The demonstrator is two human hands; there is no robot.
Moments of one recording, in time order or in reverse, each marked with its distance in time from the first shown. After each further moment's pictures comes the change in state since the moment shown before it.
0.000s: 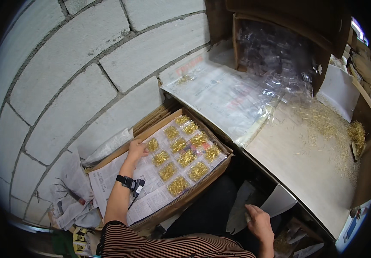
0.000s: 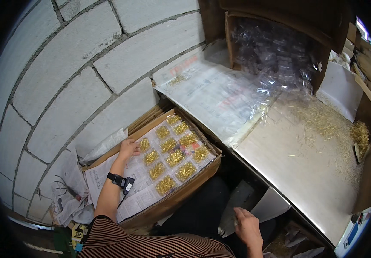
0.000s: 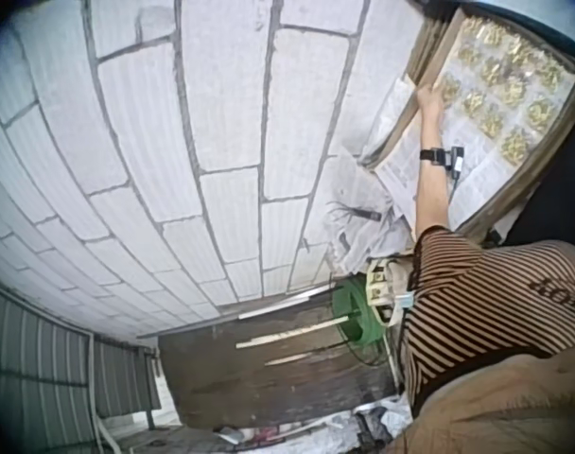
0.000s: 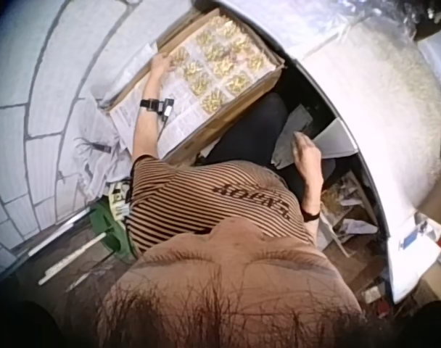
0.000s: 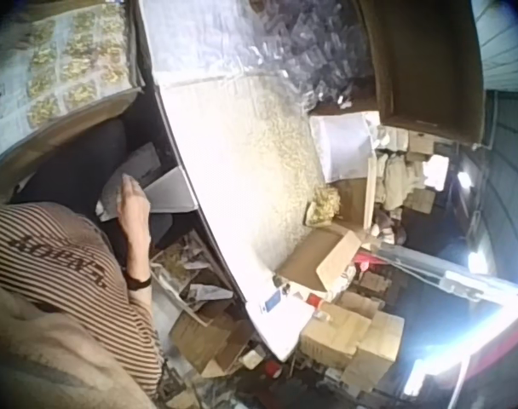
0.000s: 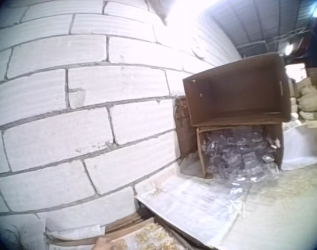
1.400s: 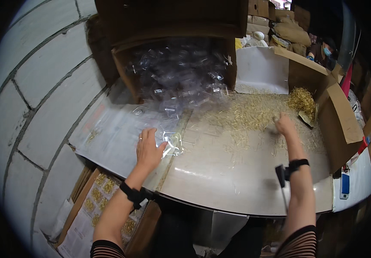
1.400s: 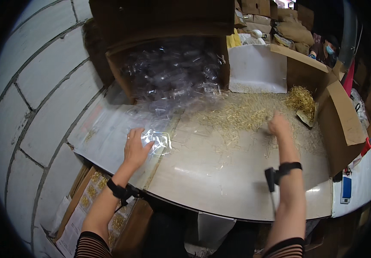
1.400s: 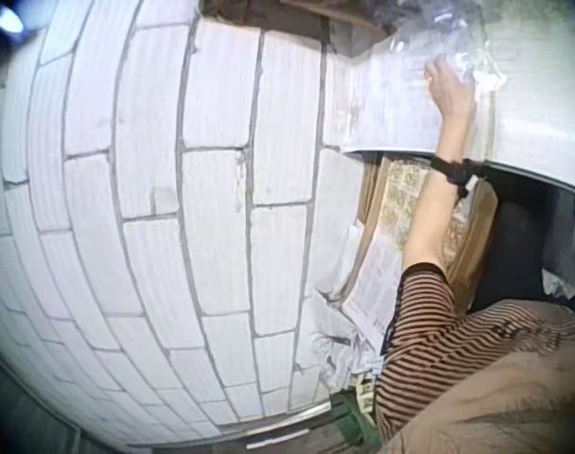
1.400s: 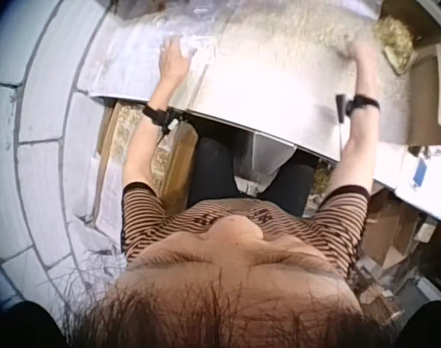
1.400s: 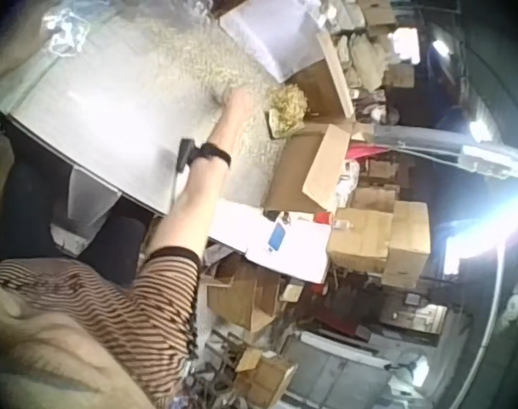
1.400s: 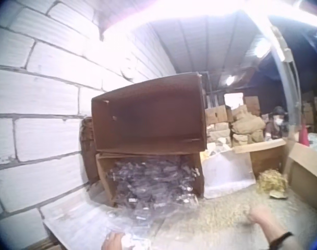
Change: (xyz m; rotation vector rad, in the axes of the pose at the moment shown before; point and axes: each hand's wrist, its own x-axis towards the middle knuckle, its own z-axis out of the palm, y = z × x) left_hand -0.048 0.219 0.374 0.505 -0.164 0.979; right_hand 0.113 0.333 -0.290 -0.454 0.469 0.800
